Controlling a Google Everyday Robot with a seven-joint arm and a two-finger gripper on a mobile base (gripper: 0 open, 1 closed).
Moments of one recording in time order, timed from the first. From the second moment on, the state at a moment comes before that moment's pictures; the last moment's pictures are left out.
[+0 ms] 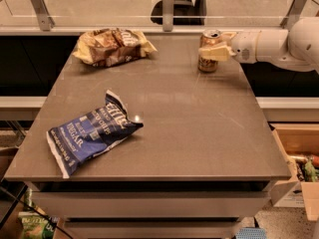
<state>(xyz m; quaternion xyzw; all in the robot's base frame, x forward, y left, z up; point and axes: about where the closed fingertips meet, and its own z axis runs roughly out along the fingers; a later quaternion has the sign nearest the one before) 0.745 -0.171 0.879 -0.41 0.69 0.24 0.54</state>
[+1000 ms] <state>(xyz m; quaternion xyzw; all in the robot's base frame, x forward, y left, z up) 0.737 -0.159 0.893 -0.42 0.69 0.25 0.54</state>
